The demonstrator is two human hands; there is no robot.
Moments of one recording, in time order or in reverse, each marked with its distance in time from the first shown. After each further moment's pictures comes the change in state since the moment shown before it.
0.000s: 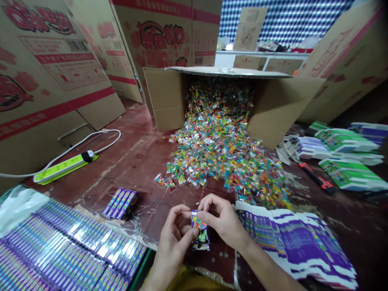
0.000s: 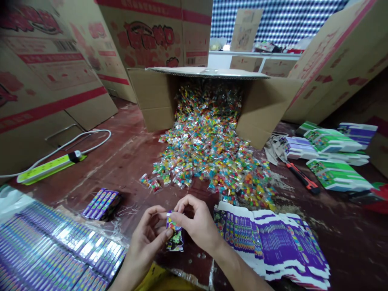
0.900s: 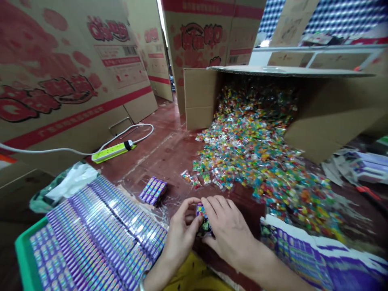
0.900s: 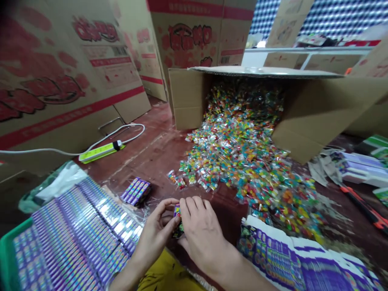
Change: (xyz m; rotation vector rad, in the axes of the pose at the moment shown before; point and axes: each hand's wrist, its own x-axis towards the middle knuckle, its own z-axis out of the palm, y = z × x) left_hand 0.006 0.016 -0.044 0.422 0.114 0.059; right_hand 0.013 -0.008 0.051 -1.259 -0.288 -0.384
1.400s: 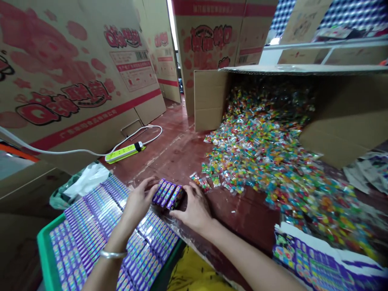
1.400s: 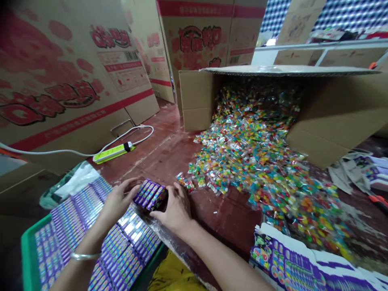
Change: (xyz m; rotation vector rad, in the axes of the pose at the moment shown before) left_hand 0.056 0.001 -0.173 0.714 0.347 0.050; right_hand 0.101 -0.039 0.098 0.529 0.172 0.206
